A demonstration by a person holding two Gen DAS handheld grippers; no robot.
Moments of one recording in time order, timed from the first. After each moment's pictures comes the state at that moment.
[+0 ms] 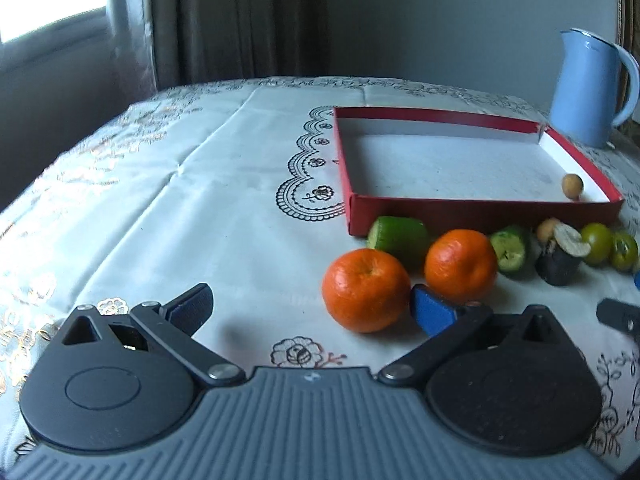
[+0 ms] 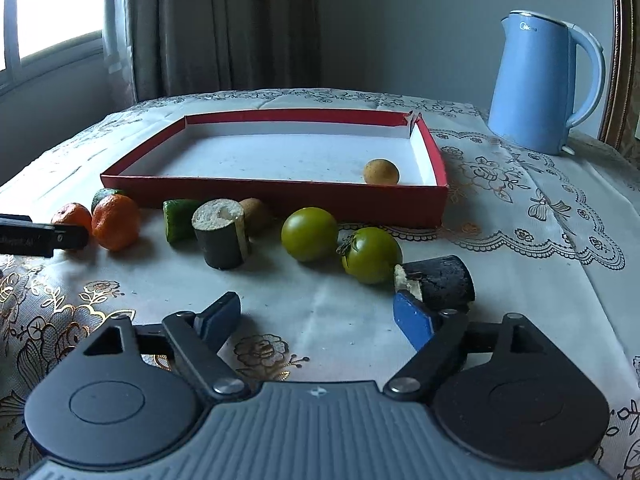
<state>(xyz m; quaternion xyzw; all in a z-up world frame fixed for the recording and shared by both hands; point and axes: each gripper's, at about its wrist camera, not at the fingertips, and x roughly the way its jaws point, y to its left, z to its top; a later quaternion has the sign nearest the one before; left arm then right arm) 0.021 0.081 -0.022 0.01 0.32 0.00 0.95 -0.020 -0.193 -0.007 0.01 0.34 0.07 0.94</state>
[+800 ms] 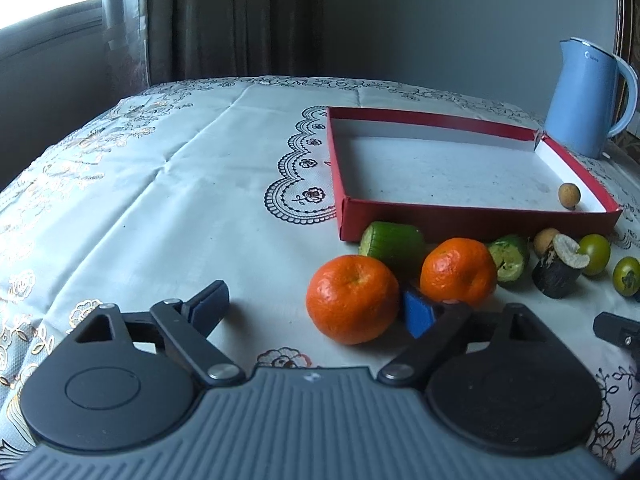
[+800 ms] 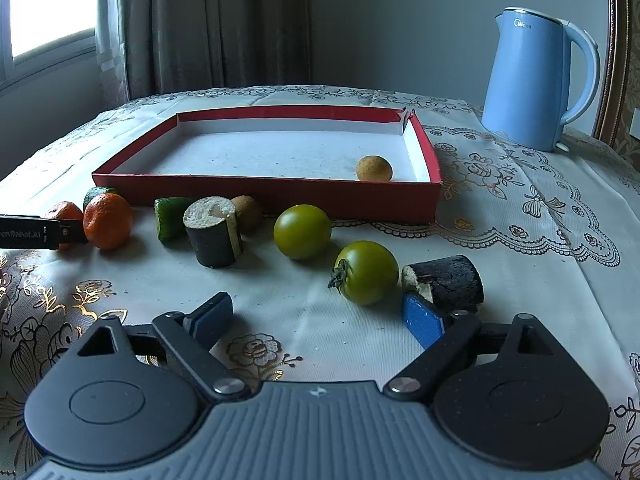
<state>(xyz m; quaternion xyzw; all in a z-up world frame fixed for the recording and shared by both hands) 0.028 0.079 -0.025 0.00 0.32 -0.02 0.95 -0.018 -0.193 -0.008 0.01 0.35 0.06 0.94</state>
